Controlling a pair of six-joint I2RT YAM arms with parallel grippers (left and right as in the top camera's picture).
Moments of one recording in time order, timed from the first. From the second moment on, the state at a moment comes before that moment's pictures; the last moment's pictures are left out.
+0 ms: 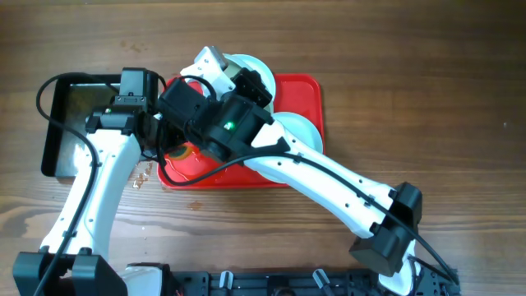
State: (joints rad) left arm -0.06 1.46 1.14 -0.98 0.08 -0.44; right arm 1.00 2.02 2.07 -1.18 1.04 0.06
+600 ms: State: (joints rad) left arm -0.06 1.46 1.14 -0.98 0.08 -0.44; right arm 0.86 2.02 2.07 -1.32 0.61 0.22
